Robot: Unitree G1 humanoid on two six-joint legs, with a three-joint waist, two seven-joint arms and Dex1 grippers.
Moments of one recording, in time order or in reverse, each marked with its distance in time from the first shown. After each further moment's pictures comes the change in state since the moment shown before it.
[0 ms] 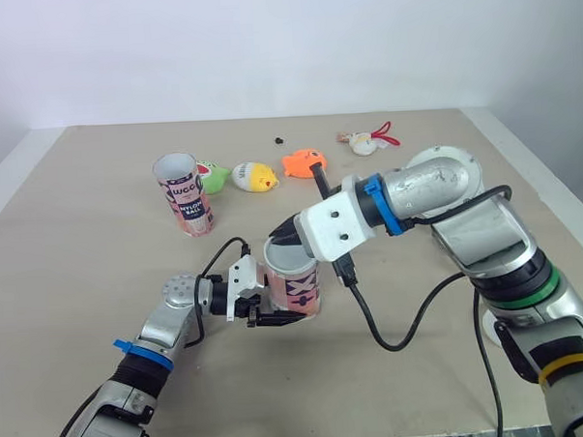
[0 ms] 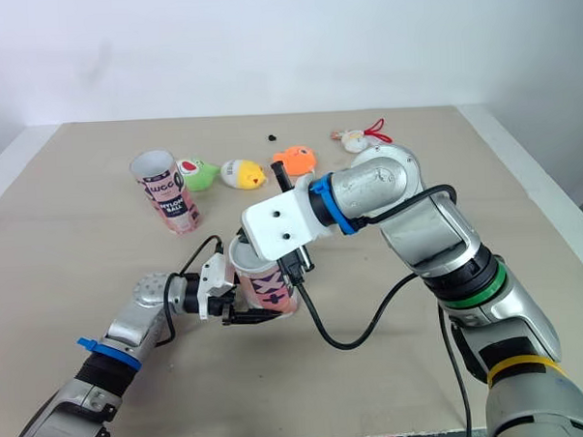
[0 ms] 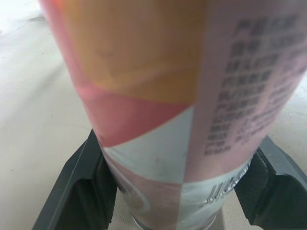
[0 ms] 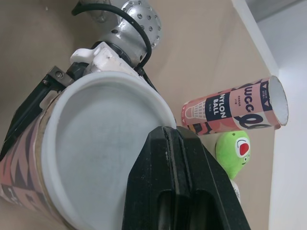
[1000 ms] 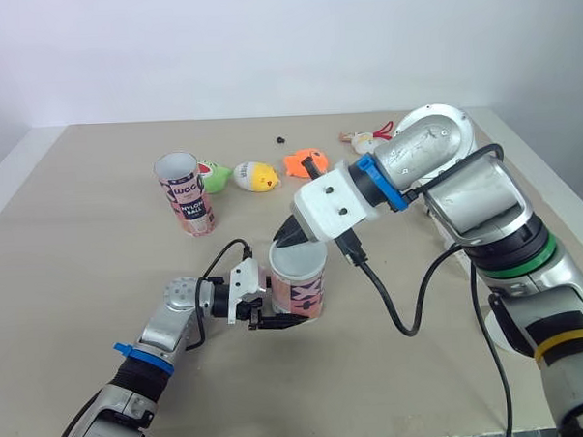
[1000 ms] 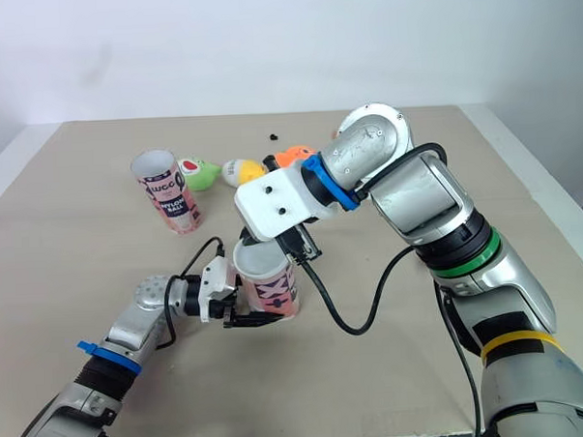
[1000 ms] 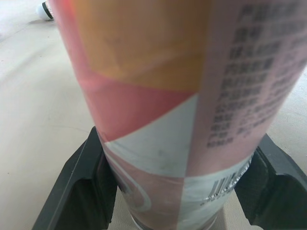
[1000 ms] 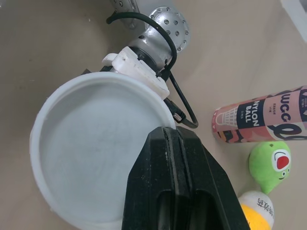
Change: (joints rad) left arm 0.017 0.000 -0.009 -0.031 0.006 -0.007 0.016; right arm -0.184 0.016 0.047 0.141 0.088 0.072 0.221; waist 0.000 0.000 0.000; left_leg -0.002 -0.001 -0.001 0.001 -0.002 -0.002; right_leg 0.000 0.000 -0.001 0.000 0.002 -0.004
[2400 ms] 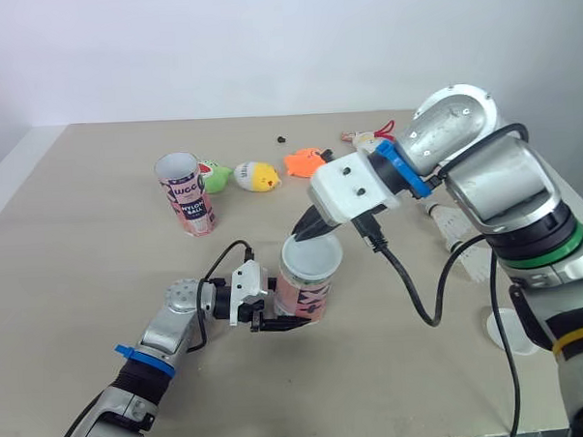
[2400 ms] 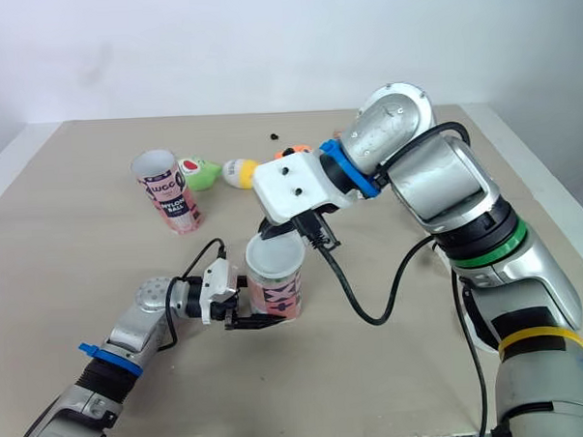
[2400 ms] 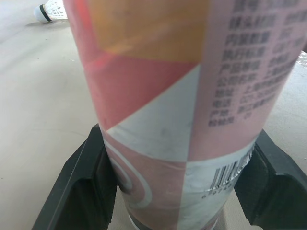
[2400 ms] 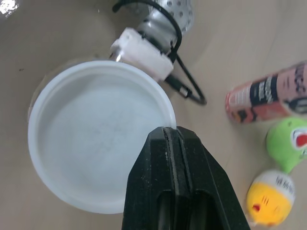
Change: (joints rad) left arm 0.017 -0.007 -0.006 -0.015 0.002 -0.005 0.005; right arm -0.050 -0.067 0.012 0.023 0.049 0.076 0.067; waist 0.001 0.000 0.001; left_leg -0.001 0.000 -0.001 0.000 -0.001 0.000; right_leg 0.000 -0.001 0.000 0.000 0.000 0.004
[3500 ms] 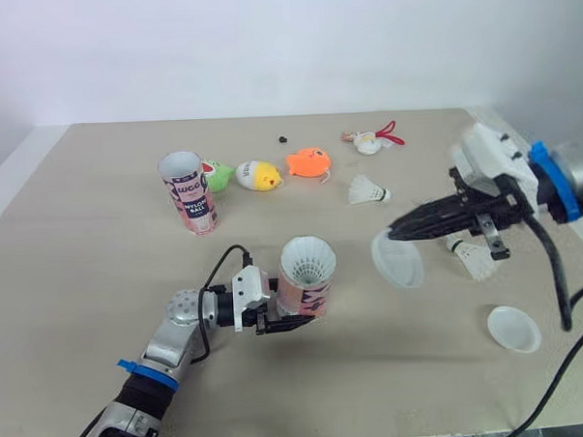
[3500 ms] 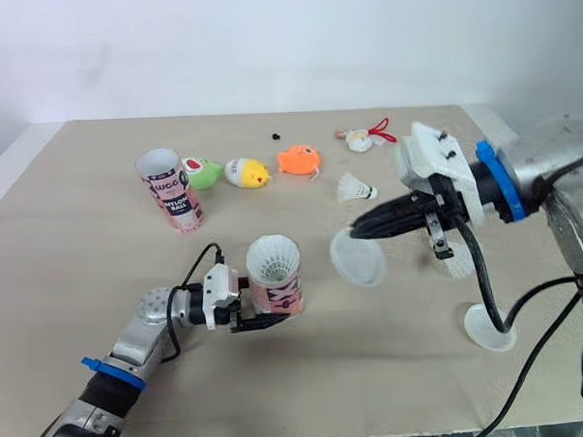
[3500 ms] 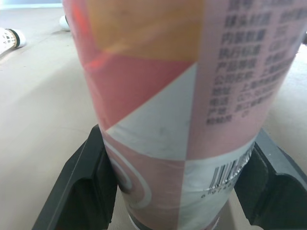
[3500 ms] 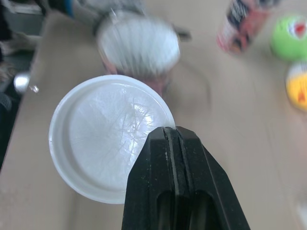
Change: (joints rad) left arm 0.055 -0.042 0.026 -0.028 0.012 -0.035 0.074; right arm 0.331 -0.389 -0.370 -0.120 0.410 0.370 -0.053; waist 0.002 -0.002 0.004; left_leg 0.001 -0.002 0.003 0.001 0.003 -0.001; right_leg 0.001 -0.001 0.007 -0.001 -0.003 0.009
